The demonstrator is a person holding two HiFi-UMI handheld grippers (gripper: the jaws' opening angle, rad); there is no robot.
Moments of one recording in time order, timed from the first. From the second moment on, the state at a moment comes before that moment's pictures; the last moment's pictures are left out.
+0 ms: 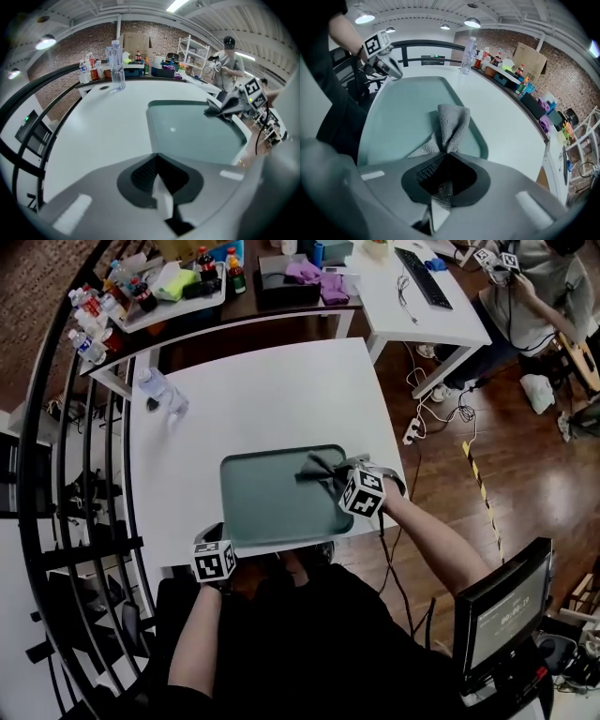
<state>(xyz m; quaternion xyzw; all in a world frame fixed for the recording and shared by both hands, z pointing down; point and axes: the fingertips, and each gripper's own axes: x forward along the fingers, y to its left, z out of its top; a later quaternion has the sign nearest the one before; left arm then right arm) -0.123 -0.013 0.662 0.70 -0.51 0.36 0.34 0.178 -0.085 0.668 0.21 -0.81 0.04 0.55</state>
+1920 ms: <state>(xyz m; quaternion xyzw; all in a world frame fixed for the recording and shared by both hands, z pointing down) -0.037 -0.032 0.491 0.81 -0.49 0.19 0.24 0.408 0.004 0.448 0.60 -0.68 0.39 -0.16</state>
